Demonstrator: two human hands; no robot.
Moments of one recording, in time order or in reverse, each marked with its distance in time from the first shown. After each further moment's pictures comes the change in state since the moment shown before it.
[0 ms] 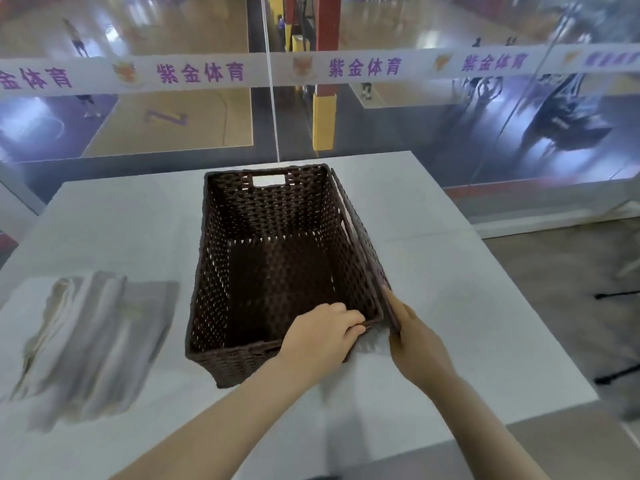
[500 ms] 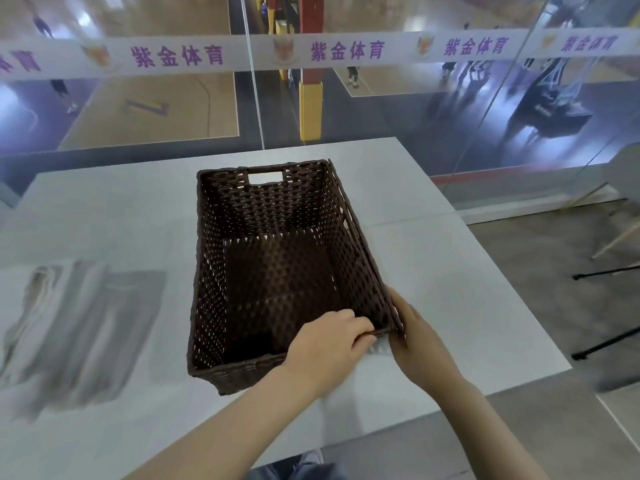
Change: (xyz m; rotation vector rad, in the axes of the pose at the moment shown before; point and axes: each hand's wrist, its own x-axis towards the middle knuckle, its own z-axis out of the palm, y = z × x) left_hand -0.023 0.041 0.028 -0.075 -0.068 0.074; right_hand -0.054 0.014 -0.015 0.158 0.004 0.081
